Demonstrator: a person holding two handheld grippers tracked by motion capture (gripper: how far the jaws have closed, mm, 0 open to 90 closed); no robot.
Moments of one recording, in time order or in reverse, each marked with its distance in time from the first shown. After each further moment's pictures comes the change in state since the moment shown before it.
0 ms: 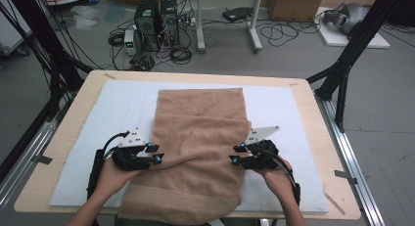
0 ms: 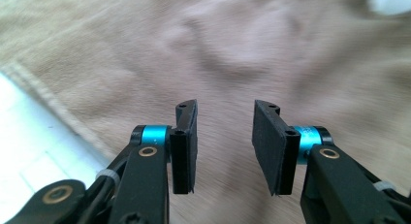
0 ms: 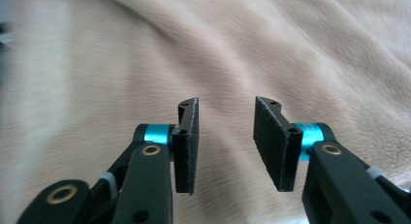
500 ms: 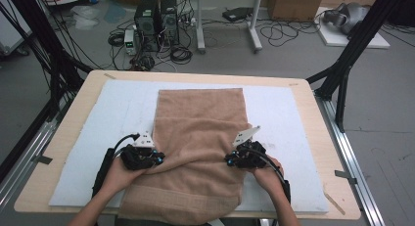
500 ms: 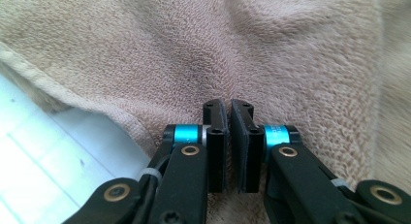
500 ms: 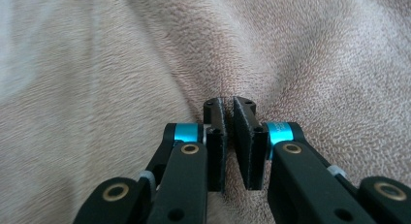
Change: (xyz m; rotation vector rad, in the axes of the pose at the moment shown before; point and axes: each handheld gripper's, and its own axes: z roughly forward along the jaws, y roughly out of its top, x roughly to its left) left arm -0.005 -0.015 0.014 0.114 -0.037 0.035; right arm -0.006 -0.009 0.041 0.143 0.076 -0.013
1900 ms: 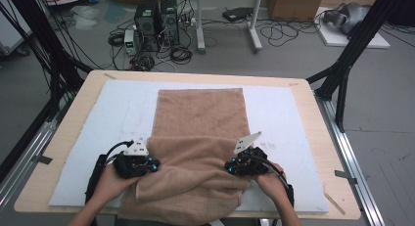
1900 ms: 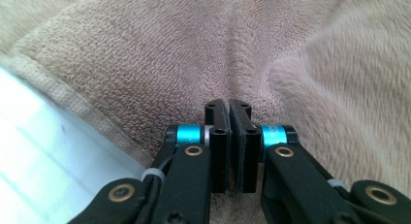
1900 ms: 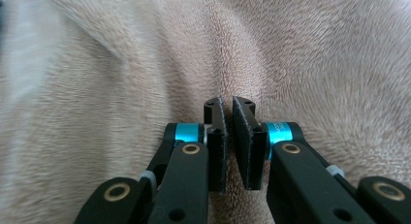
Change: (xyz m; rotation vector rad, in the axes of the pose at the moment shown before) left arm -0.011 -0.016 -0.020 -0.007 -0.049 0.012; right arm 0.017 -0.007 -0.007 -0.001 0.073 -0.034
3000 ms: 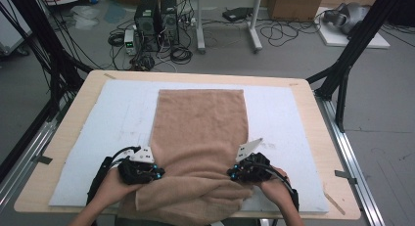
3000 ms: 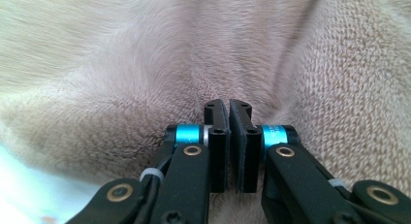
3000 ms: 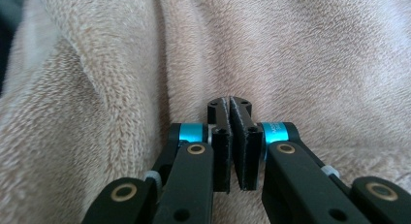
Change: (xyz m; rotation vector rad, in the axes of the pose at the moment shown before) left arm -0.011 0.004 0.009 0.045 -0.102 0.037; right arm 0.011 -0.010 -0.005 0.036 0.022 -0.047
